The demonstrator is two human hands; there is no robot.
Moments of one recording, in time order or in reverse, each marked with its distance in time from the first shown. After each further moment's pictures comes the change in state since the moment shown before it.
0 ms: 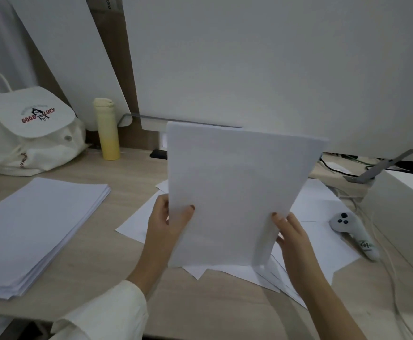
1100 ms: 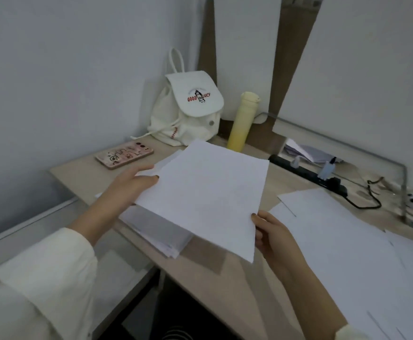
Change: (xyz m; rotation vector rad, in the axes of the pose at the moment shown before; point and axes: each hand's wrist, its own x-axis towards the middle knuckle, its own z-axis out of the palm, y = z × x) left_hand 0.017 0.047 -0.303 0.259 0.404 -0.292; right_hand 0.019 0.041 0.269 -0.015 -0.500 0.378
